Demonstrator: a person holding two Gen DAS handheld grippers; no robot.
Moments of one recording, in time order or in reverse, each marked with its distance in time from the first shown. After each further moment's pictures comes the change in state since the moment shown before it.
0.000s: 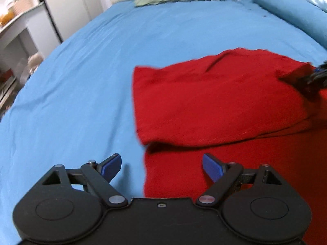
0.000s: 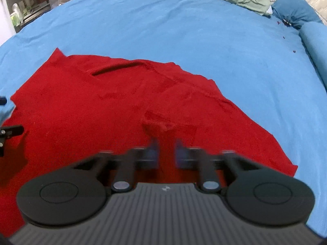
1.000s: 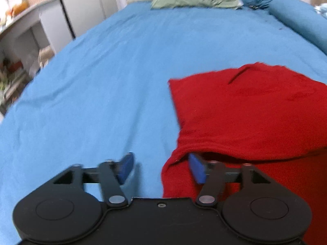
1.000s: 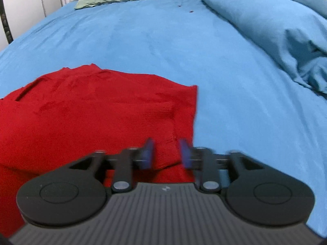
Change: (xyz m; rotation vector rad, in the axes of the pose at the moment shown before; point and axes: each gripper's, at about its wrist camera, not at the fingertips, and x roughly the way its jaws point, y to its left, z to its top) left arm -0.004 0.019 0.015 -0.040 -0.067 0.018; right arm -0.038 -0.088 -0.101 0.453 -0.069 -0.303
